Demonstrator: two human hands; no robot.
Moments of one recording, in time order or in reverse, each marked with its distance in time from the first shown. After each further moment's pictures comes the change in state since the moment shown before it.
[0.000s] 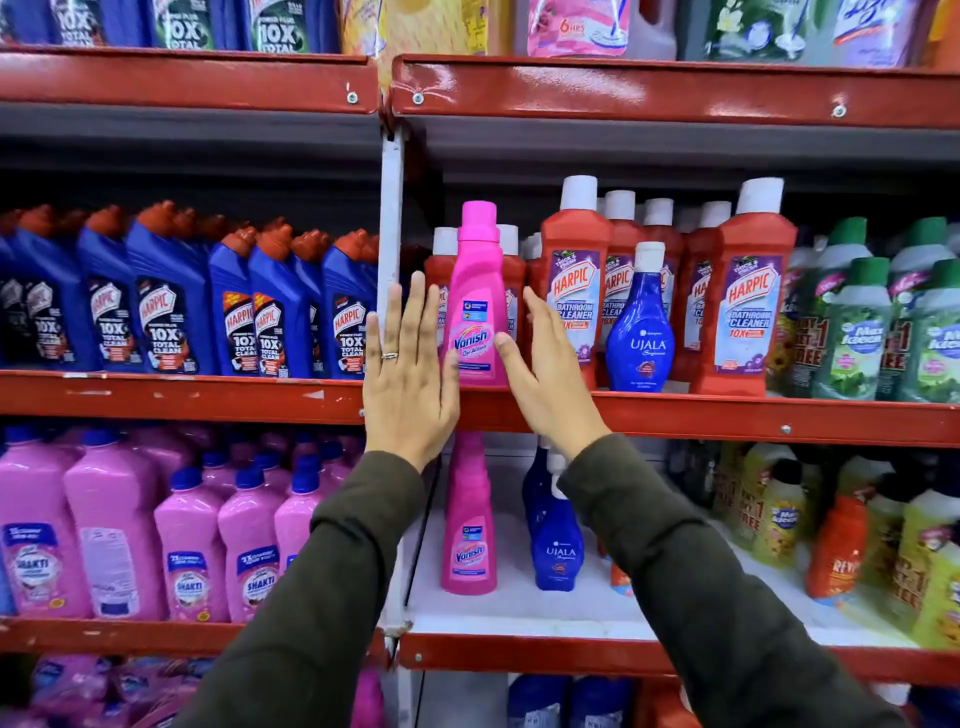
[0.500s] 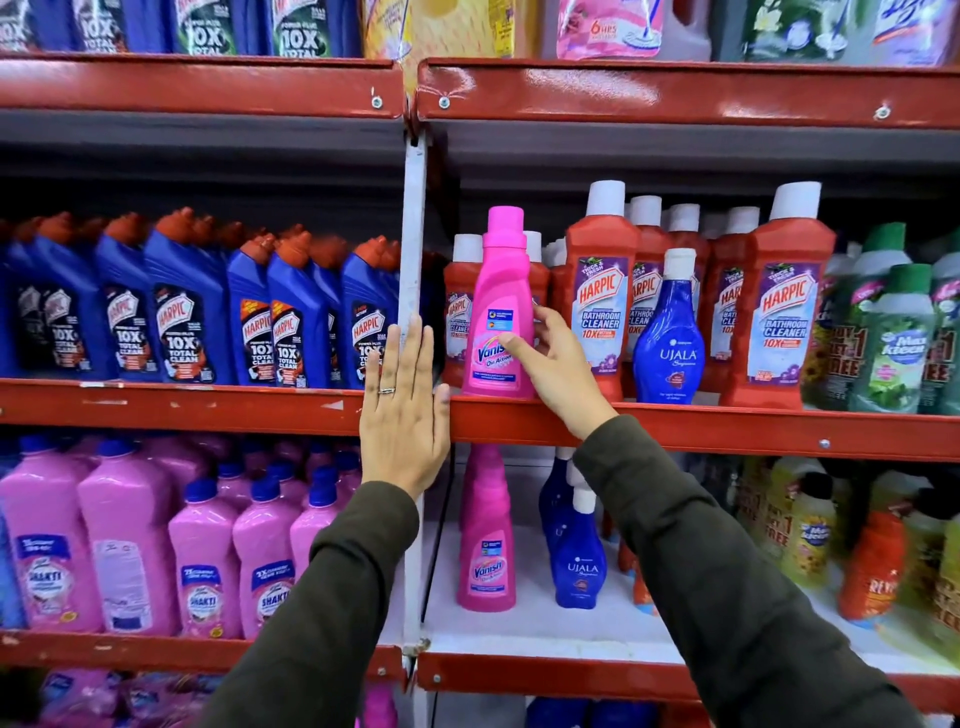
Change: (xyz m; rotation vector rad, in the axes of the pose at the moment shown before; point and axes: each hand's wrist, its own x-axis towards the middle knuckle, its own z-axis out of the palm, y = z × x) left_hand -0.025 -0.042 0.028 0.022 -0.034 -0.023; right_hand 0.035 0.002 0.021 0.427 -0.069 0.313
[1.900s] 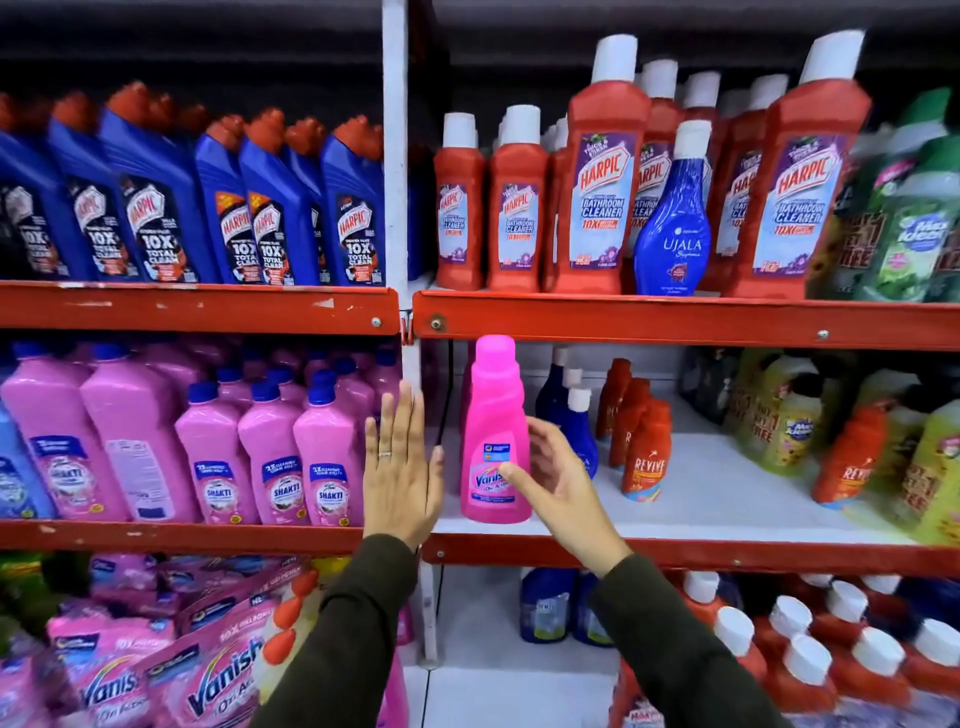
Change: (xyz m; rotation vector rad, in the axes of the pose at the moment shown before) left_hand -0.178 -0.003 0.020 -0.125 -0.182 -0.072; right_hand -0.187 0.134 0.006 0.168 -0.161 0.136
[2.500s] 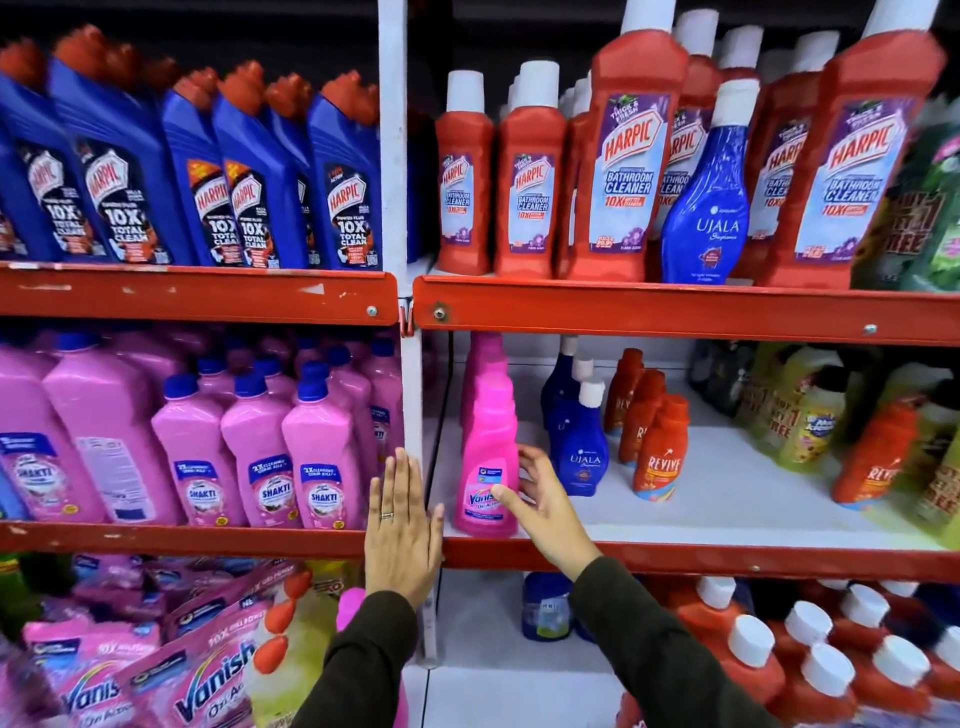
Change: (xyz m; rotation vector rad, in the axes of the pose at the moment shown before) left_hand -0.076 -0.024 0.047 0.098 -0.145 -0.064; right_hand 0.024 0.083 0.016 -0.007 -0.026 0.208
